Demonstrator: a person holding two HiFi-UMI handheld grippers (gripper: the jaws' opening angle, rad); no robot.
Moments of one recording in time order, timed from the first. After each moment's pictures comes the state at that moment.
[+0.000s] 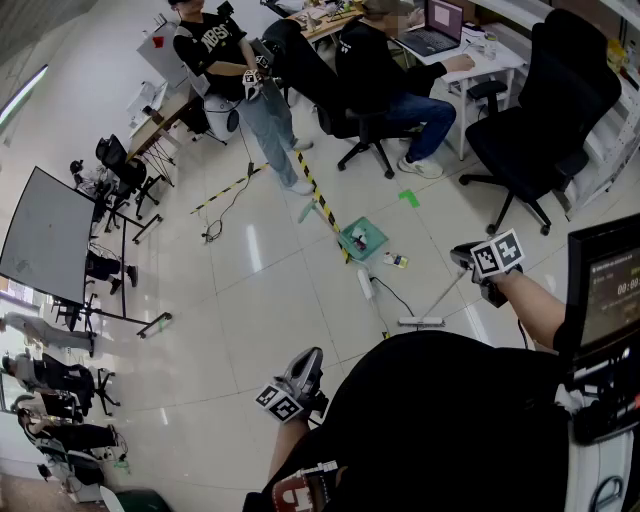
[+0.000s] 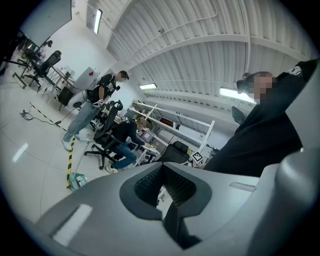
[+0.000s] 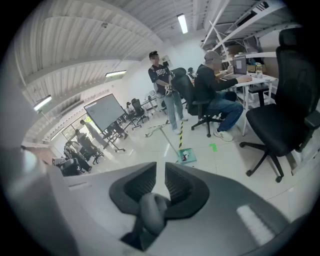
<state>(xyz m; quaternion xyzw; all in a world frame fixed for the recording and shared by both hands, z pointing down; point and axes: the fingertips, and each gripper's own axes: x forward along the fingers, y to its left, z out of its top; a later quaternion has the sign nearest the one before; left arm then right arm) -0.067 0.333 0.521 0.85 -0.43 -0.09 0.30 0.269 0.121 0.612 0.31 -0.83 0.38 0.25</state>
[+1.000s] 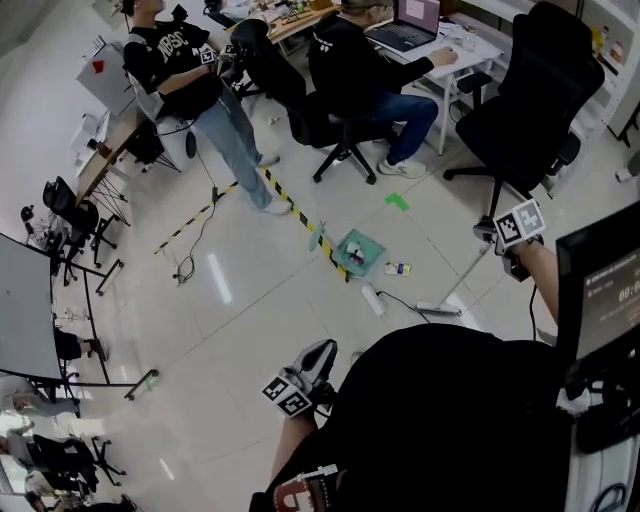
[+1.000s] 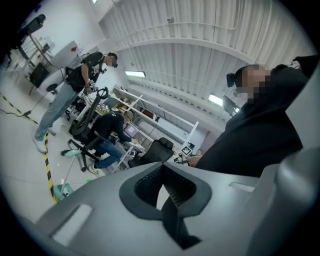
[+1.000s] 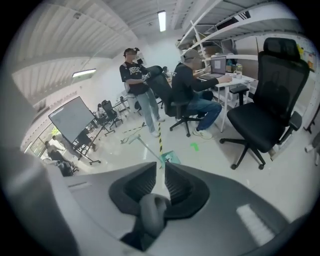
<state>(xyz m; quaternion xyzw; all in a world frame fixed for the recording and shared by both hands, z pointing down) -0.214 0.151 0.554 0.91 -0.26 -0.09 0.30 0.202 -0.005 0.615 0.46 -0.74 0.41 0.28</state>
